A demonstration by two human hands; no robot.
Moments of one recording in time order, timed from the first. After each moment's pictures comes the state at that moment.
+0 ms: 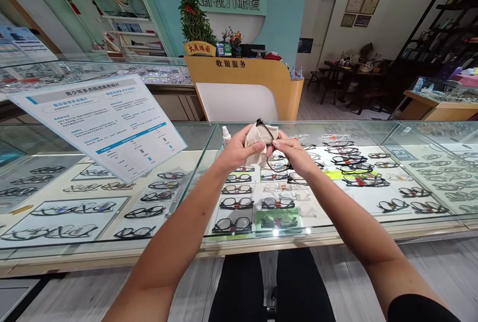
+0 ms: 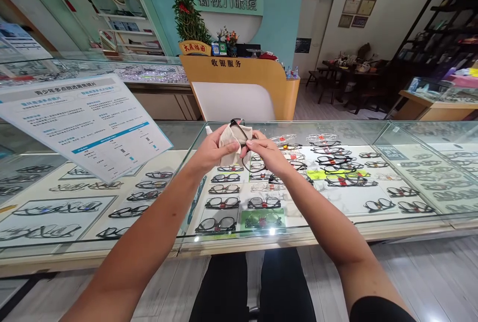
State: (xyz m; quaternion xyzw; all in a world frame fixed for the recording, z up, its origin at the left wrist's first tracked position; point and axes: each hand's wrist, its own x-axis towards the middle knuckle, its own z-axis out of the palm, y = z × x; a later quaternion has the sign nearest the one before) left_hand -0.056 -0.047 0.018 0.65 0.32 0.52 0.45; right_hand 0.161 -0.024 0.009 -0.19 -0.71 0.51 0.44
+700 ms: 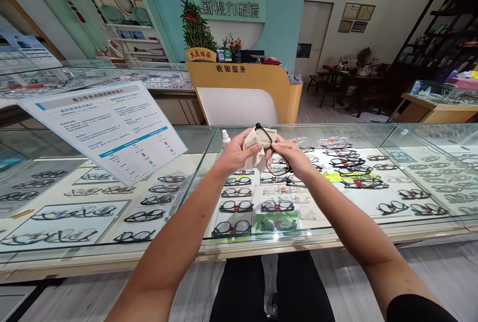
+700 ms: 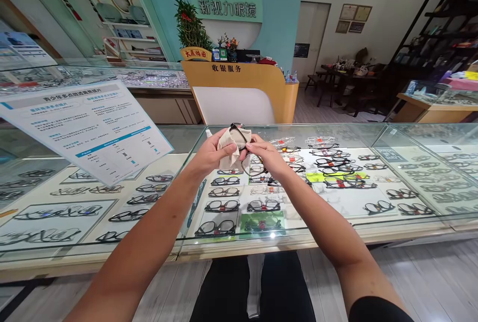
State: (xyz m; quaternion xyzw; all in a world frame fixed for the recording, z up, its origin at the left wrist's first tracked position) left_hand -0.054 -0.049 0.017 0.63 0.34 0.53 0.45; right_hand 0.159 -0.022 0.005 -0.16 -0.68 0.56 0.44
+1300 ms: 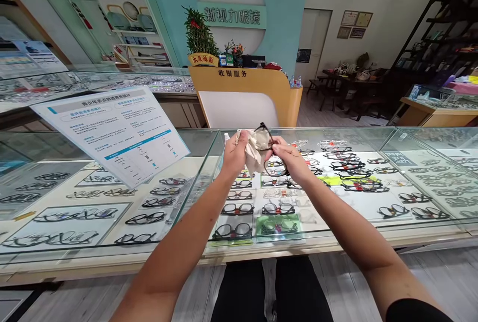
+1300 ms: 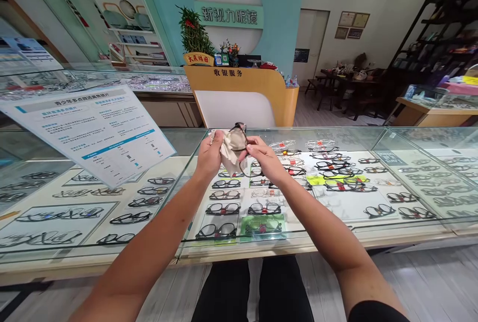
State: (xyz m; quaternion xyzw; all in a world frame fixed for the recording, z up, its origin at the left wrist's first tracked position) left_hand -0.045 -0.040 0.005 0.52 0.38 0.69 0.32; right_hand 0.152 -0.033 0.007 -0.18 -0.69 0.50 0.48
